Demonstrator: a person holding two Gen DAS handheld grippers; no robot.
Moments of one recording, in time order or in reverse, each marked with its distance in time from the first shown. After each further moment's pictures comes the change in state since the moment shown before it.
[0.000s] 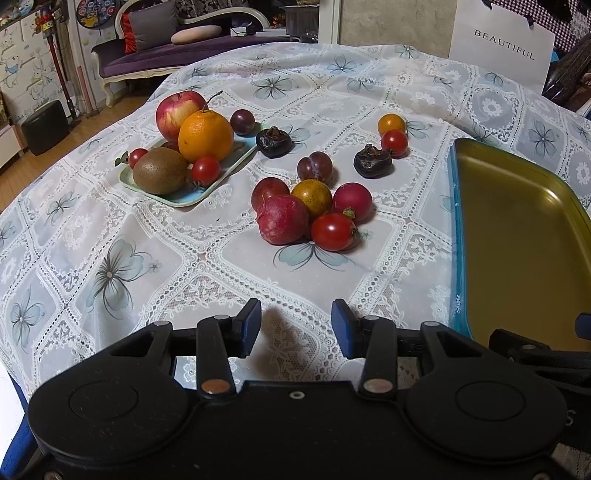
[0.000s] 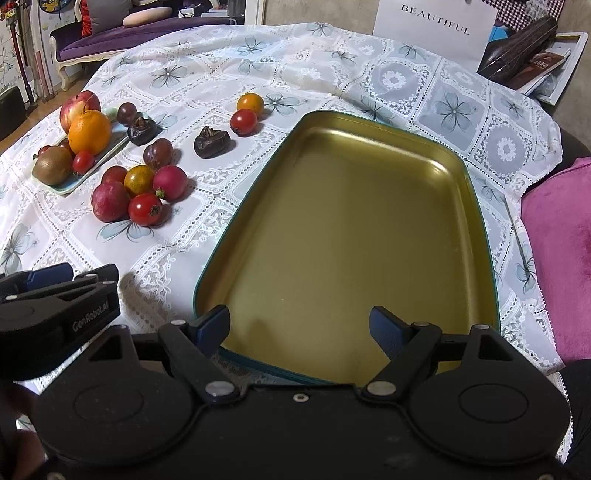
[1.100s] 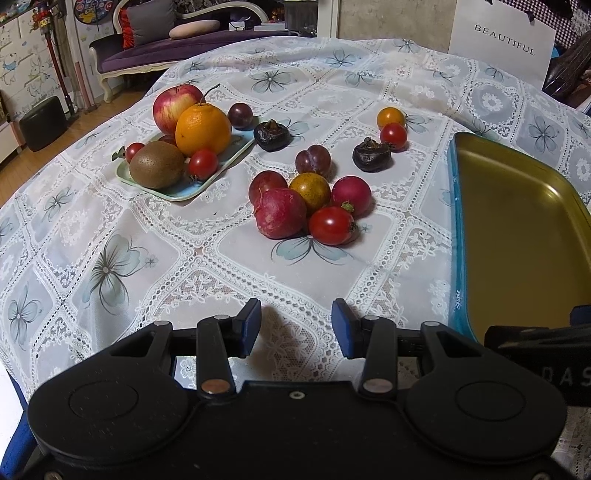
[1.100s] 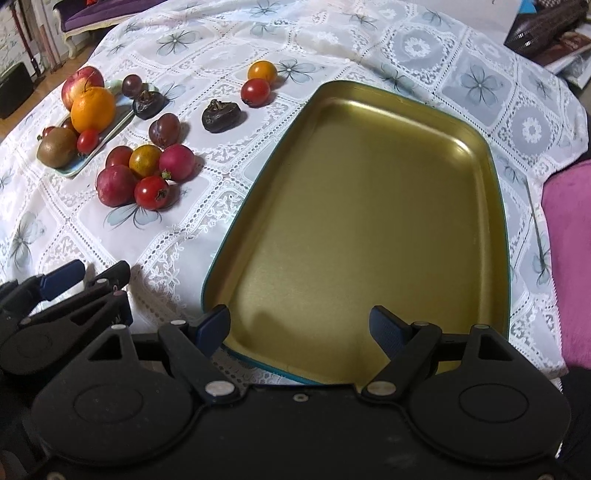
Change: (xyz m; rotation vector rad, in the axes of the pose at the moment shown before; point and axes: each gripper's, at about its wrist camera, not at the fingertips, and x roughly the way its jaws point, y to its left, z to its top) left arm 0.003 0.000 0.001 0.003 0.020 -0.005; right arm 0.013 0.002 0.023 -0.041 0.150 0.046
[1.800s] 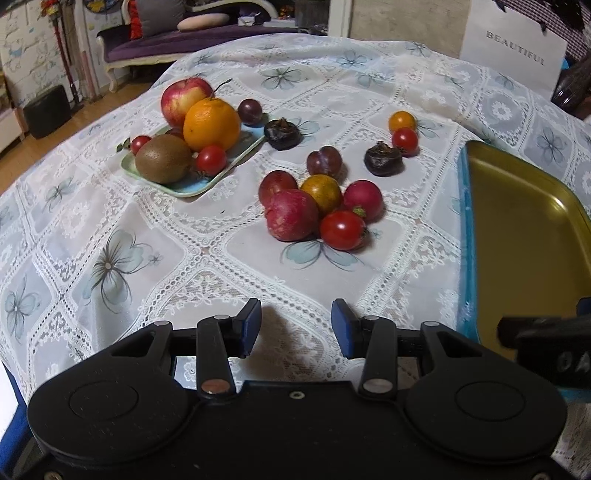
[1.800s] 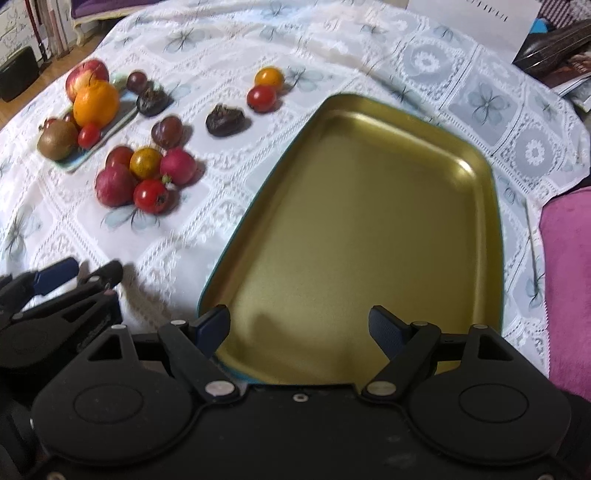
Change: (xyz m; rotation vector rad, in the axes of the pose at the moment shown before) left arm 0.005 0.012 0.005 -0.056 0.015 -0.012; right arm -0.004 -0.002 0.014 -0.032 -0.024 -0.012
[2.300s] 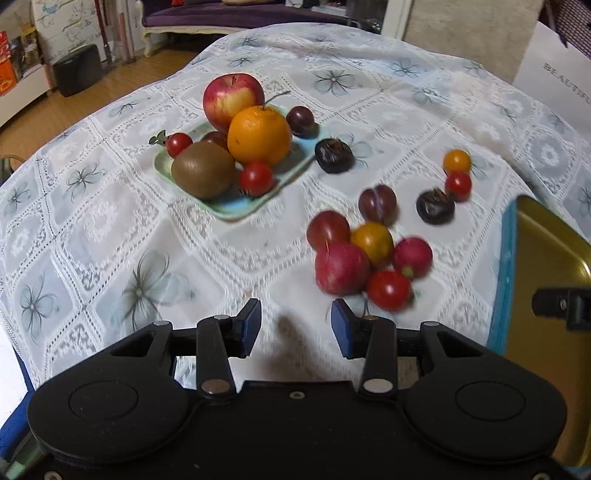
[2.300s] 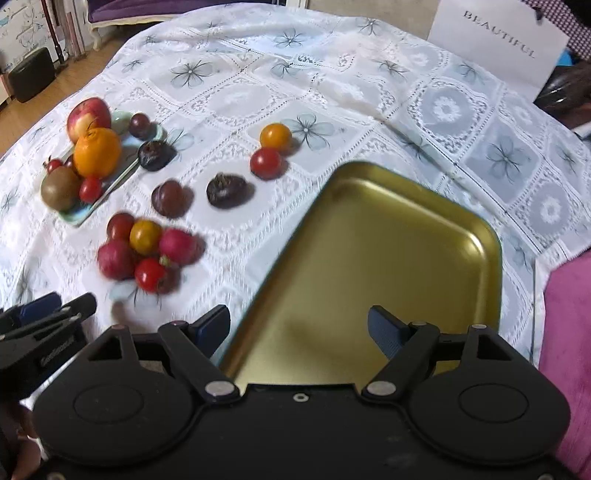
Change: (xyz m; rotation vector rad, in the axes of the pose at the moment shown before) left arm 0.012 0.028 0.054 -0.138 0.072 0.059; right arm 0.012 -0.008 0.091 -0.063 -0.008 0.059
